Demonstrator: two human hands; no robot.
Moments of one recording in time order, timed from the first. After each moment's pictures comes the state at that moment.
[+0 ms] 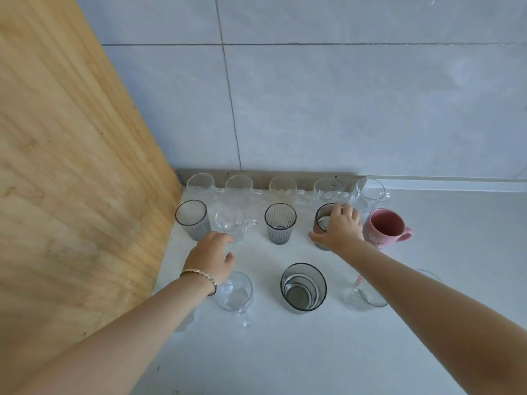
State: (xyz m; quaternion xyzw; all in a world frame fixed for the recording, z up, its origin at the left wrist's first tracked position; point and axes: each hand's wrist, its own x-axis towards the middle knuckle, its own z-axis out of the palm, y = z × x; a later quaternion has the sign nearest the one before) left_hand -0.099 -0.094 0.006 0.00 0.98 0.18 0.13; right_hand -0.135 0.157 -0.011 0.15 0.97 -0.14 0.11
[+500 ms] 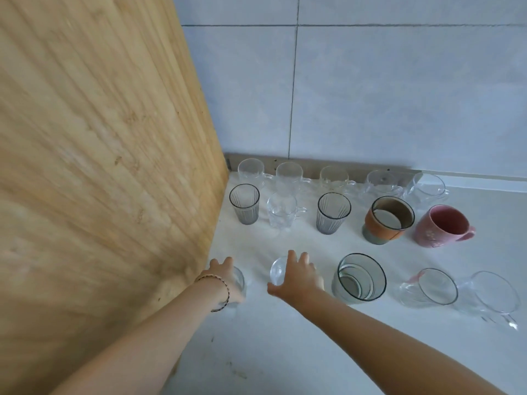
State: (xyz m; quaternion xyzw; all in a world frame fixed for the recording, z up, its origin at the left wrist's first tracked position) left_hand -0.061 -0.185 -0.032 -0.12 0.91 0.07 0.40; right_hand -0.053 -0.024 -0.040 0.04 0.95 -0.18 0.27
